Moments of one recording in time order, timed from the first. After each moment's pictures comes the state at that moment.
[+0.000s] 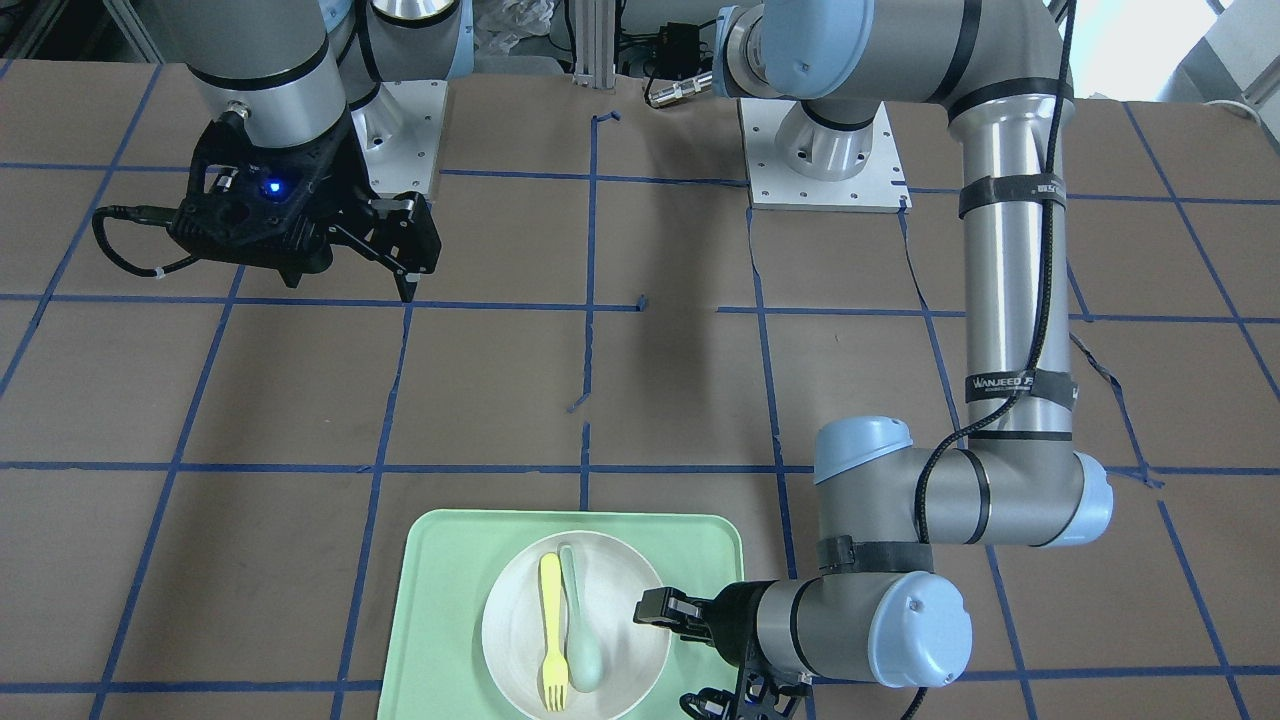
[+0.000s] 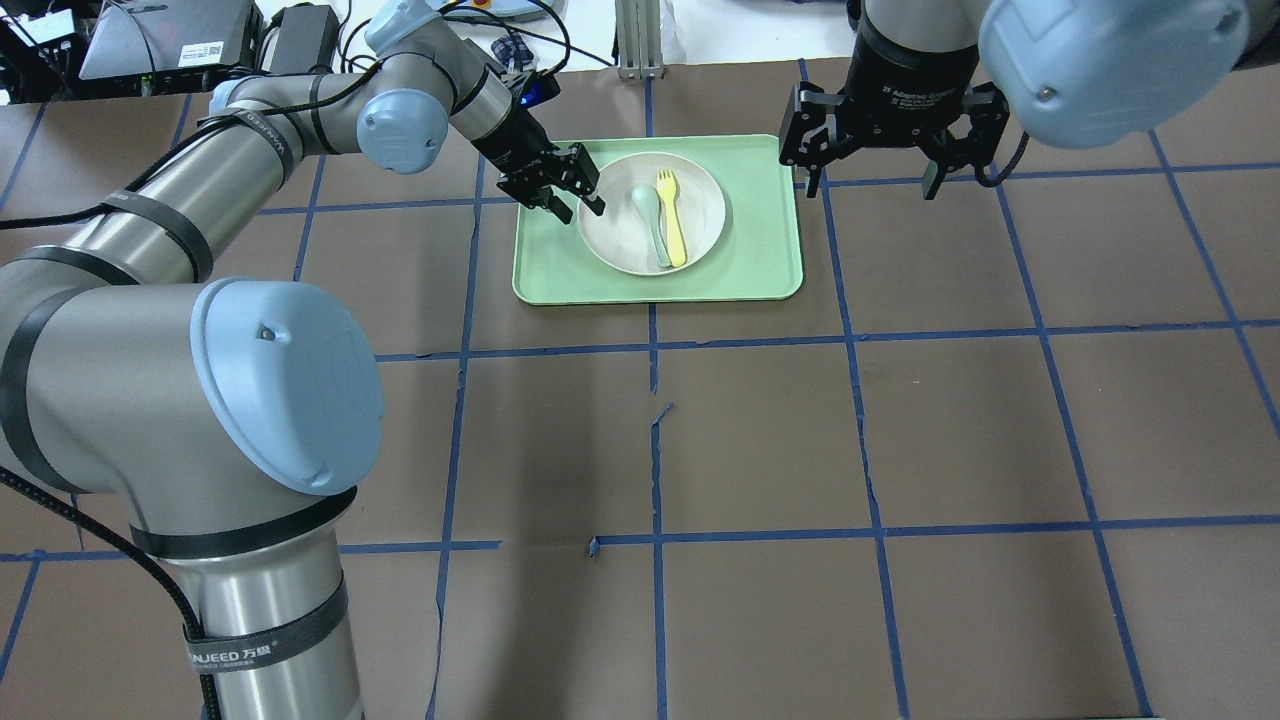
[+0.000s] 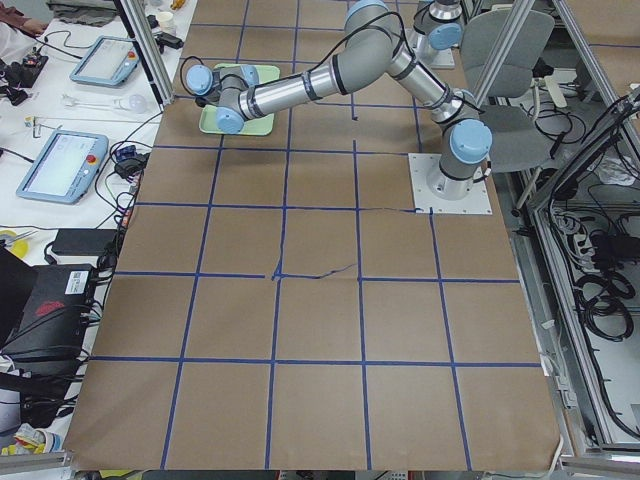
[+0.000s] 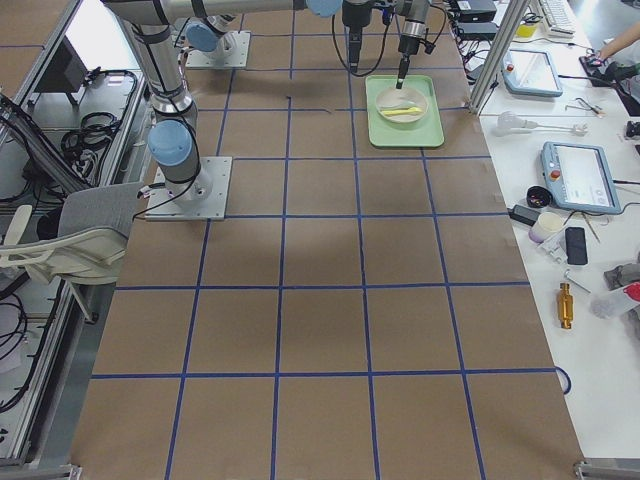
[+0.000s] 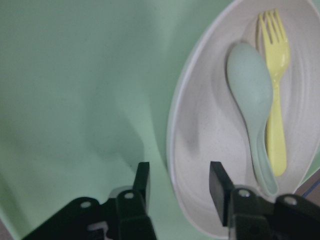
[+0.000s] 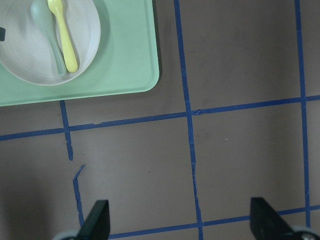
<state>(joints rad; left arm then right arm) -1.60 -2.44 -1.11 -1.33 1.03 0.26 1.70 -1.47 1.46 -1.60 -1.62 0.24</state>
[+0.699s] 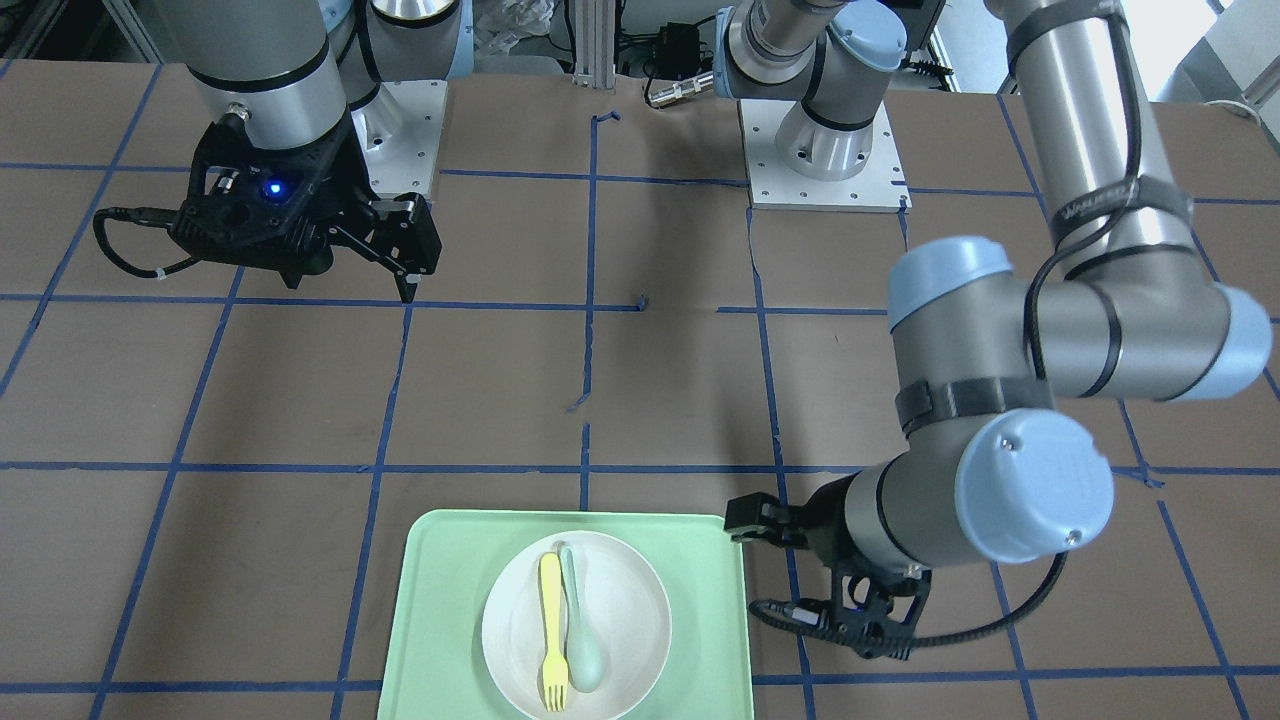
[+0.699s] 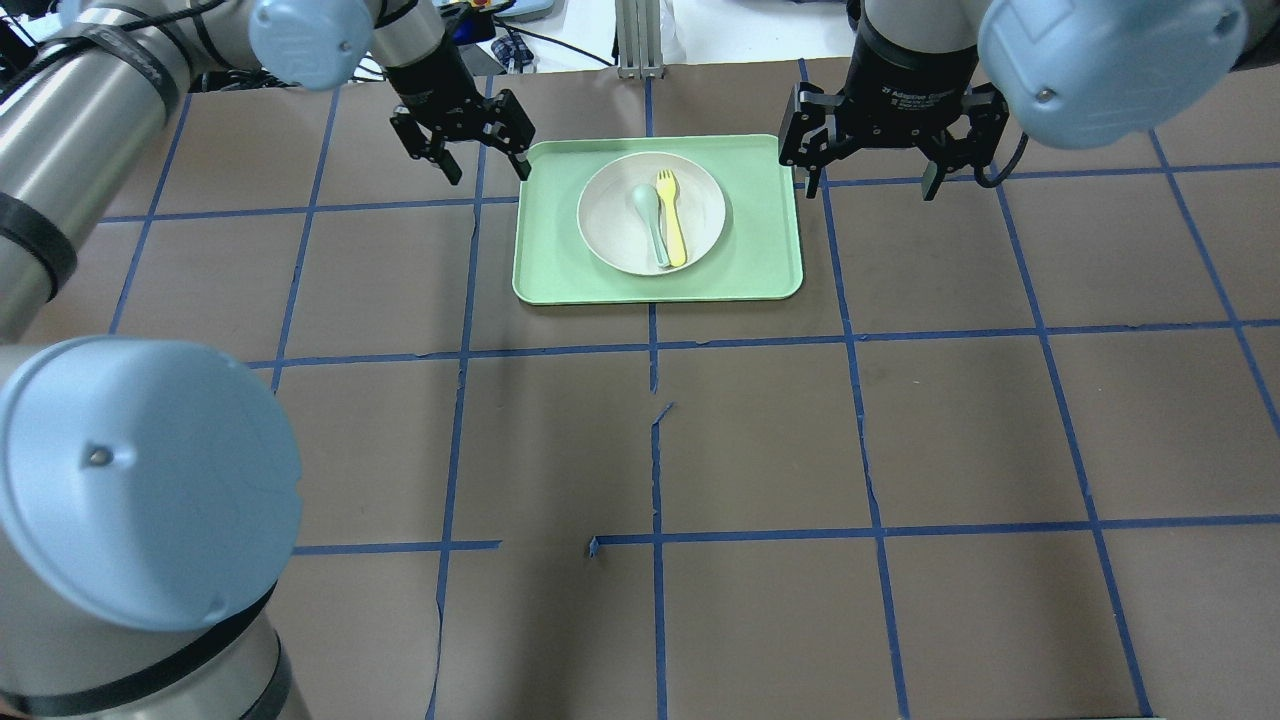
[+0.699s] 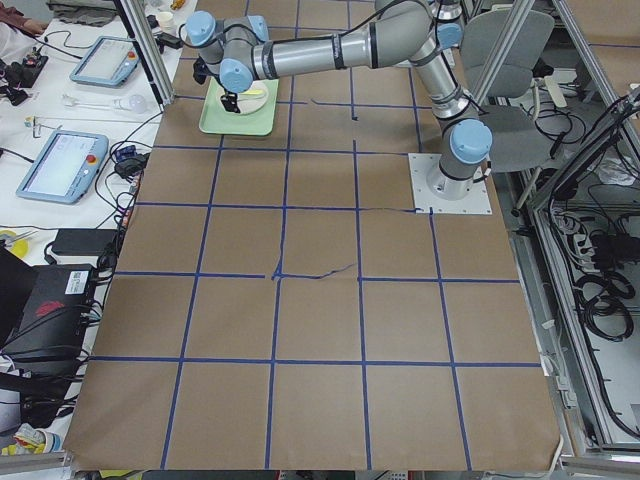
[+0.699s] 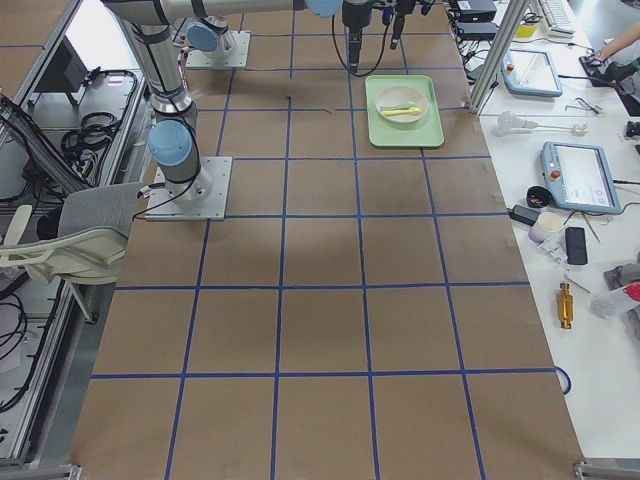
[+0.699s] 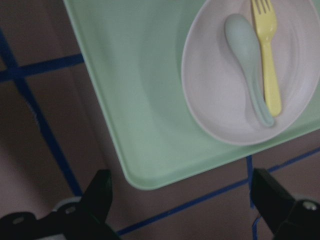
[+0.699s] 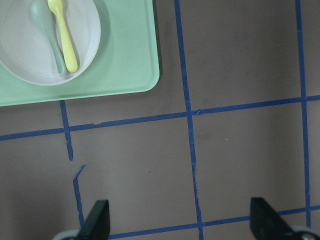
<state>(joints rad) -1.58 -2.16 -1.12 -1.58 1.42 0.22 1.70 -1.47 1.46 -1.60 -1.62 0.24</state>
